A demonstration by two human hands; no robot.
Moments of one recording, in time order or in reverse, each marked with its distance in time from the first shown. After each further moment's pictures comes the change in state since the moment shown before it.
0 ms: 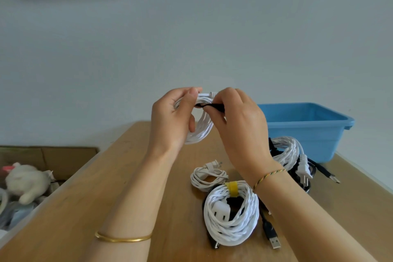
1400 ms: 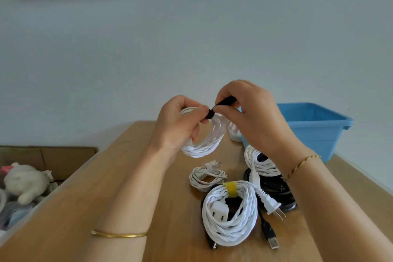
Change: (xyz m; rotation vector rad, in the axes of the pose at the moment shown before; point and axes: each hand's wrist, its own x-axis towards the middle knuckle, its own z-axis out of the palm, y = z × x) left_hand 0.002 -0.003 -0.003 -0.059 -0.218 -0.201; right_hand 0.028 0.015 -0.034 0.231 -0.434 0.060
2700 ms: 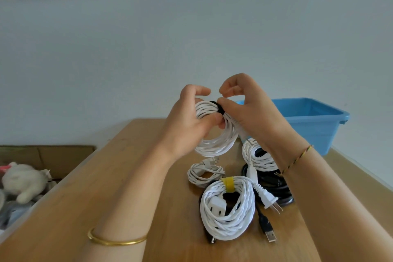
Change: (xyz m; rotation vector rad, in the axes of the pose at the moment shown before) left_hand -0.005 0.003 0.009 0.278 -0.156 0.126; right_hand -0.003 0.006 0.005 0.347 0.047 0.365
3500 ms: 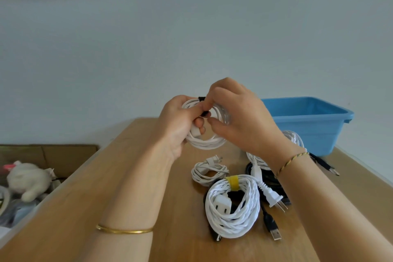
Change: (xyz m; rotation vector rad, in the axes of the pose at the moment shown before) left_hand 0.007 -0.006 -0.007 -0.496 0.108 -0.319; right_hand -0.003 0.004 0.014 -0.479 -0.078 -0.510
